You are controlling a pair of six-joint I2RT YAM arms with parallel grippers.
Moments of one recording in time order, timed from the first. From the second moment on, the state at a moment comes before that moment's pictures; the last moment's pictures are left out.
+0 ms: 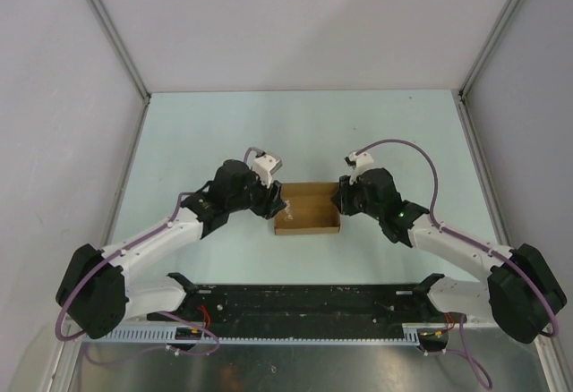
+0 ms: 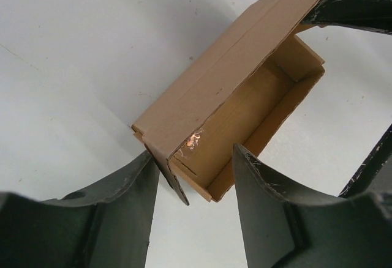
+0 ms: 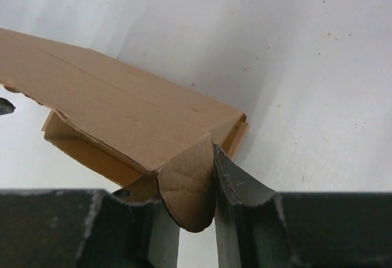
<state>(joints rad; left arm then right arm) -0.64 1.18 0.70 -0.10 0.24 -0.07 0.66 1.16 0.60 0.04 -0.01 0.31</state>
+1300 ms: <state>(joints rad) -0.67 1.12 0.66 -0.13 0.21 -0.16 0.77 1.24 0.60 0.14 0.15 0.50</state>
